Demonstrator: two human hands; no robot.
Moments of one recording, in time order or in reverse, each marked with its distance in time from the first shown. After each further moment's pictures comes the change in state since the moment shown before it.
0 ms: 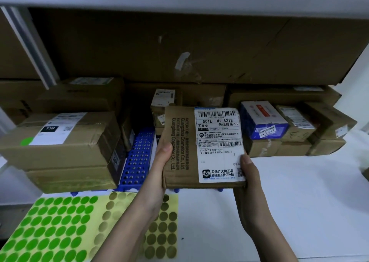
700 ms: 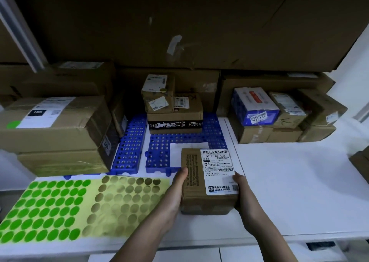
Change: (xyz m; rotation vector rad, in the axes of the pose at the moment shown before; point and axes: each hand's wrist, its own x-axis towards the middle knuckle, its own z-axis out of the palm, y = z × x) left_hand -0.008 -0.110 0.021 0.061 0.050 -0.563; right_hand -0.005 0.067 -0.079 -0.100 0.107 0.459
